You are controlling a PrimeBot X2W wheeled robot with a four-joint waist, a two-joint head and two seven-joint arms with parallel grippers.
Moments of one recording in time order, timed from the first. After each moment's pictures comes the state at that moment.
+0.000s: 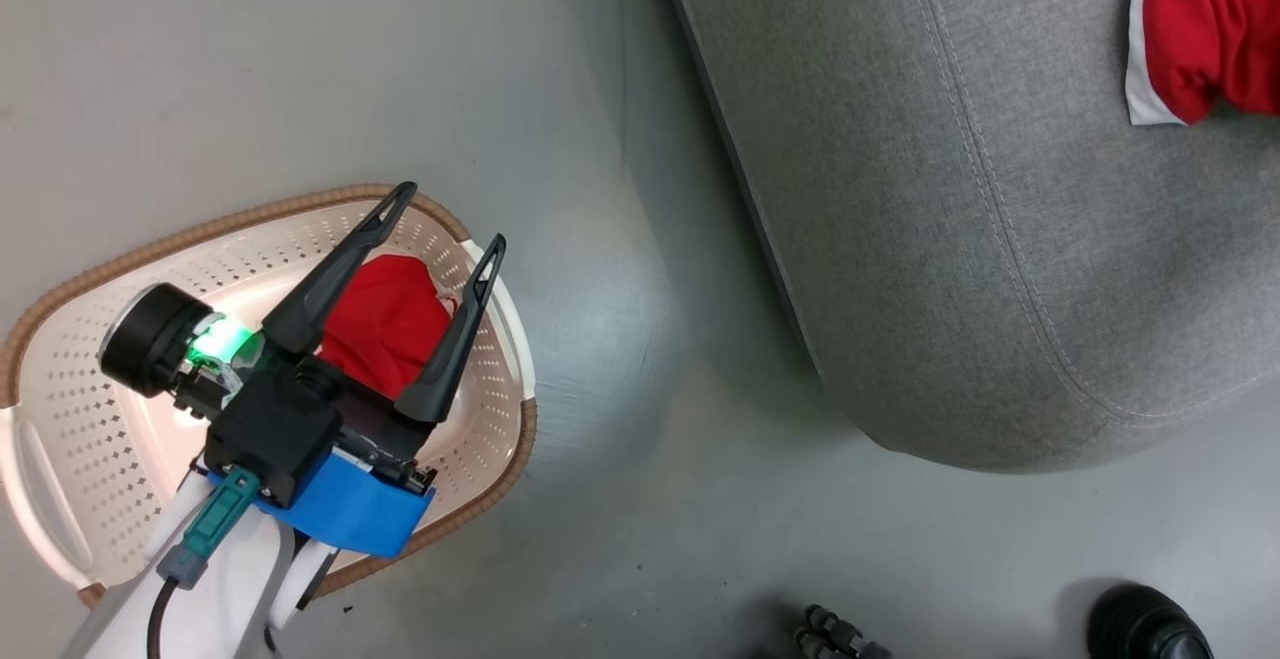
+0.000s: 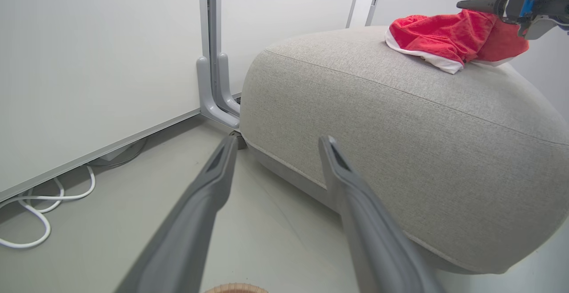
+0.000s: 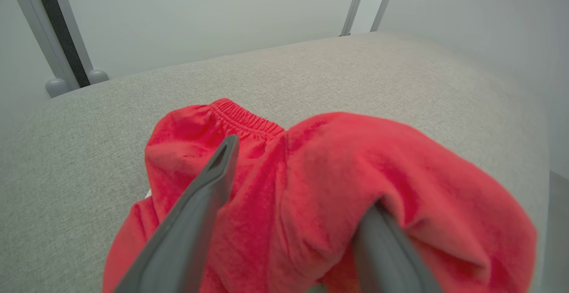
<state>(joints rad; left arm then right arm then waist) -0.36 0.47 -0.46 -0.05 -0.23 -0.12 -0.23 -0.96 -0.24 -0.52 0.89 0.05 0.13 -0.26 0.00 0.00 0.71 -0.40</state>
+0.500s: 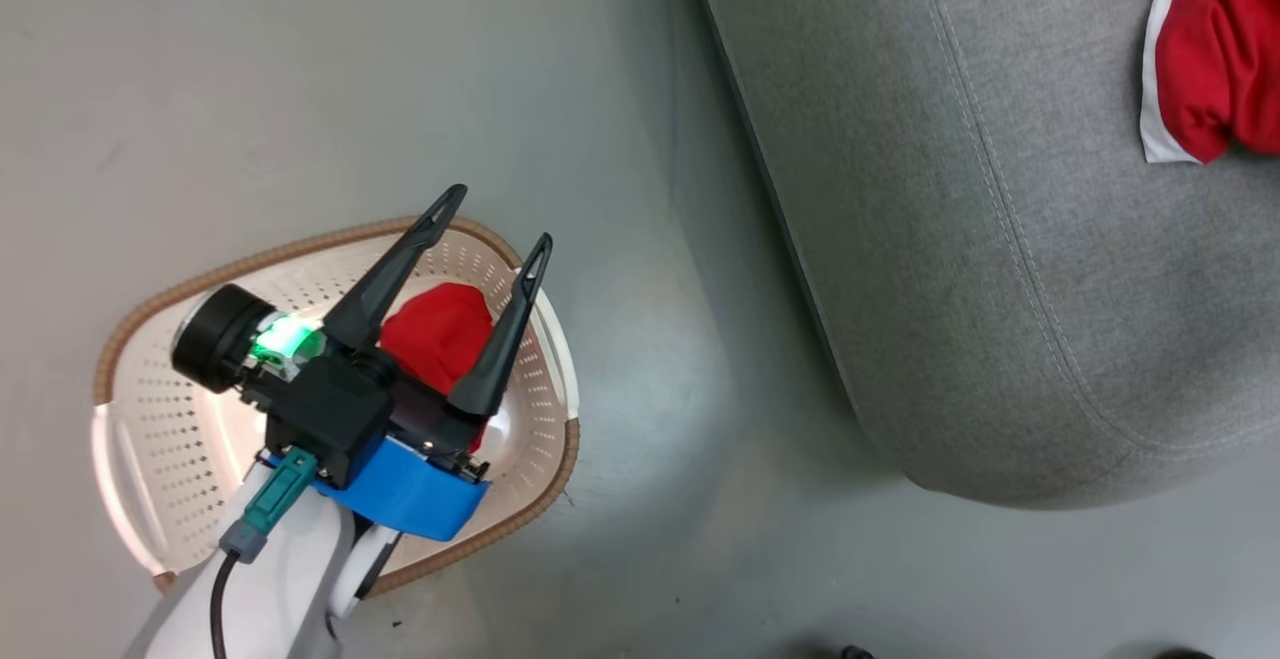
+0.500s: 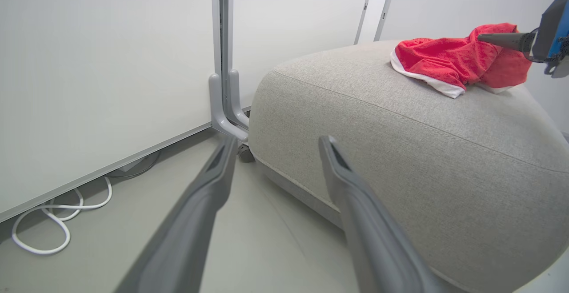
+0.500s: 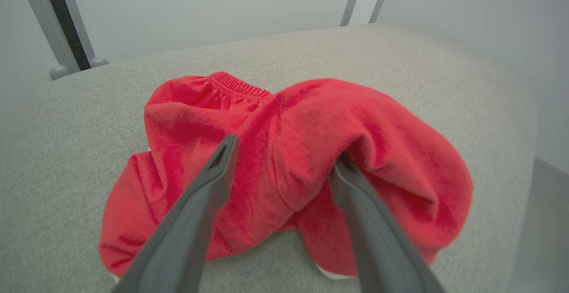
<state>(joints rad) -0.40 0.38 -0.50 0.04 -0.24 -0.12 -0.26 -0.81 -0.25 -0.54 0.82 0.05 0.13 -0.26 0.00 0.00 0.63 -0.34</state>
